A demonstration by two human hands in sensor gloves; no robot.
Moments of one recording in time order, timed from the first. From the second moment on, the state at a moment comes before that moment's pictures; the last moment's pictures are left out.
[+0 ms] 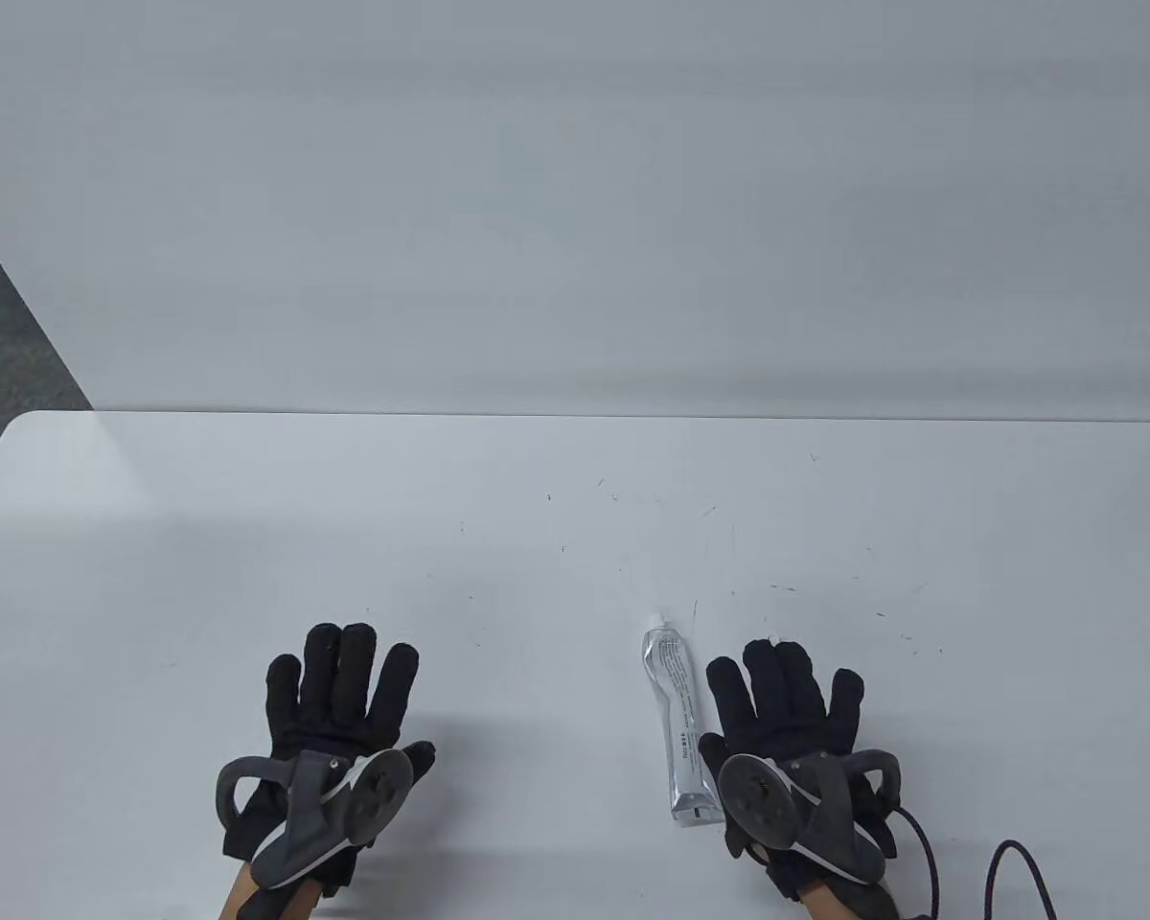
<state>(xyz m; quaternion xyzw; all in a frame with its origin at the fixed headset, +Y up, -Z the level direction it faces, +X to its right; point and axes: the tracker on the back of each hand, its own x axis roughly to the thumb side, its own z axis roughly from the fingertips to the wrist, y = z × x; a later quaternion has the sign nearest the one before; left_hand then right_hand) -0.231 -0.694 -0.265 0.12 -0.09 -0.07 0.99 0.135 -0.691 -0.259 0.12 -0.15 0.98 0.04</state>
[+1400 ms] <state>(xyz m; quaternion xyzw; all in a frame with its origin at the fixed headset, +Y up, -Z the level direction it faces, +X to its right) -0.219 -0.691 -0.259 0.12 -0.12 -0.05 0.98 0.057 -0.744 -0.371 -0.20 0.20 0.96 0.01</state>
